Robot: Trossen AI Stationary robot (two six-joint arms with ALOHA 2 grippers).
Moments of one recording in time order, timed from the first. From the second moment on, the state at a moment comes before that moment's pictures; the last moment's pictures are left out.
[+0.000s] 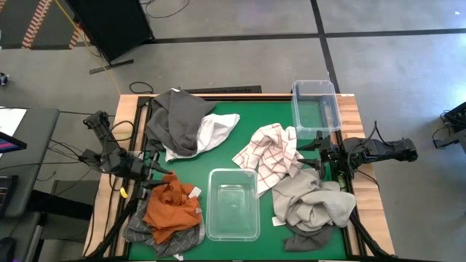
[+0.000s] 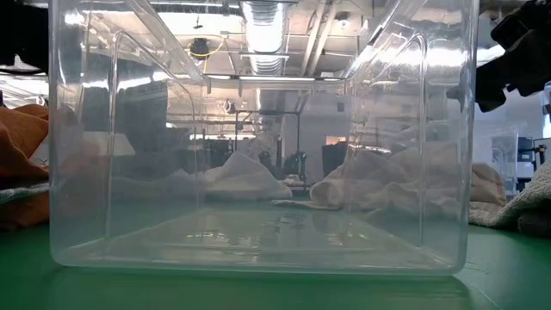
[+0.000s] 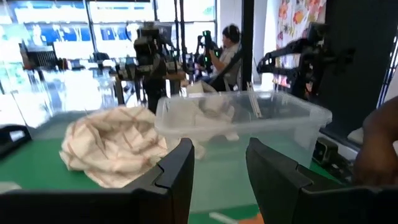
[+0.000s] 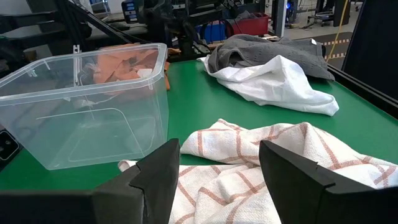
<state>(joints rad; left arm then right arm) -0.91 0.00 0.05 0.11 -0.77 0.10 0.16 0.00 0.21 -0.41 0.23 0.16</state>
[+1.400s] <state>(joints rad) -0.33 0.57 0.45 0.27 -0.92 0.58 0.16 0.00 0.21 -0.41 0.23 0.16</state>
